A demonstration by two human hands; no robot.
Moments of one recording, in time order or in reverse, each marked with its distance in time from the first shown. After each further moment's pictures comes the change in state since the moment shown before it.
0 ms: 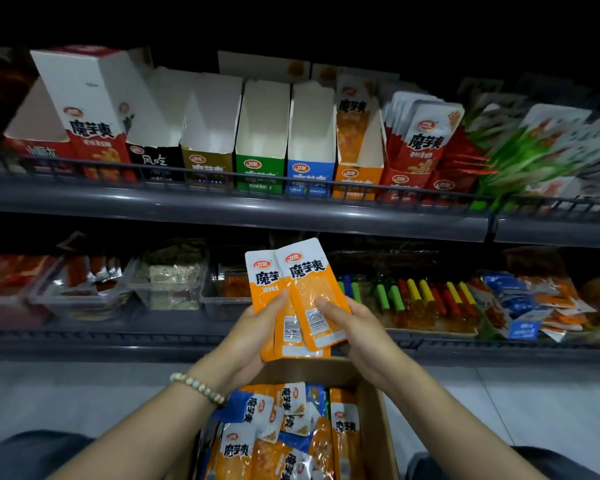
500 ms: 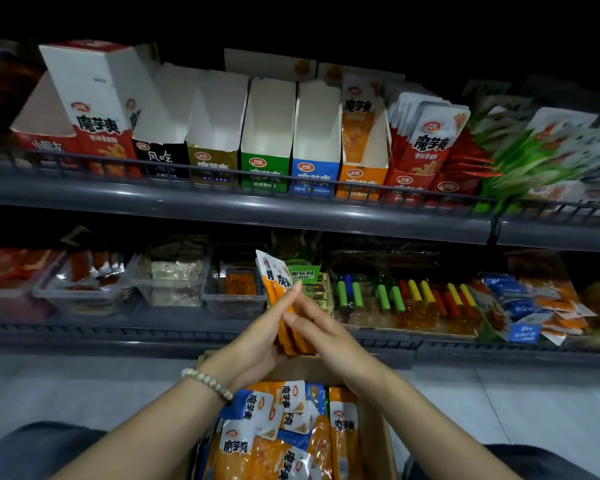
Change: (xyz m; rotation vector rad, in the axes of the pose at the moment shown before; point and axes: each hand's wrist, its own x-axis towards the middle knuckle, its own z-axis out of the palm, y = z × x) left_hand 0.000 -0.003 0.004 0.018 -0.109 -0.071; right_hand -0.009 0.002 0.025 -0.296 -0.267 -0.143
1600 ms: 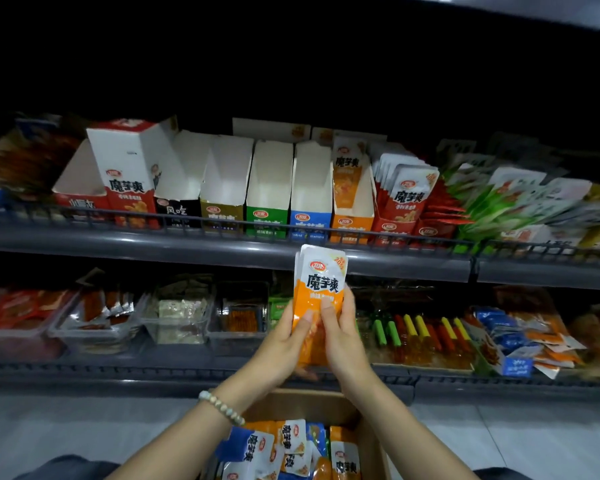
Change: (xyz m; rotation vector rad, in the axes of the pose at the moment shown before) left_hand -0.014 0.032 0.029 0.425 0.015 0.346; right_hand 0.008 -0.037 -0.006 0.122 0.442 -0.201
